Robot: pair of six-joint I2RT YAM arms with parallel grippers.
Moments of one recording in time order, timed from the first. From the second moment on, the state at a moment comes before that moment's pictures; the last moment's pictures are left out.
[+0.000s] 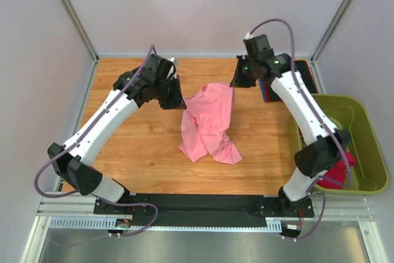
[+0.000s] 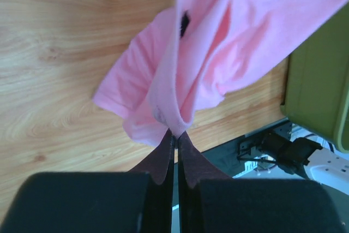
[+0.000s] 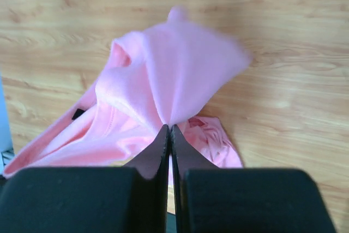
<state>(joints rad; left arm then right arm) -0.59 1.50 1.61 -1.00 0.15 -0.64 0.42 1.72 1.84 -0.99 -0.10 0.52</state>
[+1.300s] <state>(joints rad) -0.59 1.42 1.14 -0.99 0.18 -0.63 0.22 1.69 1.21 -1.00 0.08 0.76</state>
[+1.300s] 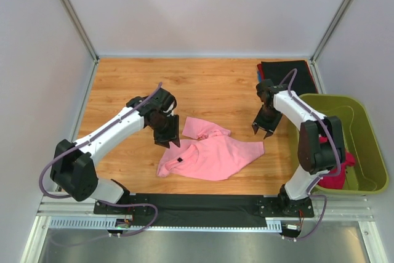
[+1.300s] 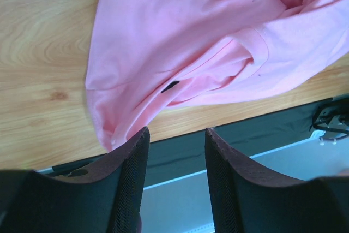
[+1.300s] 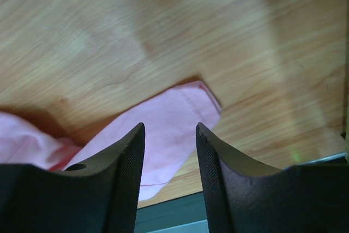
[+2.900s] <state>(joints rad) -0.69 1.70 1.42 -0.78 0.30 -0.39 0.27 1.52 1.15 -0.72 -0.19 0.50</state>
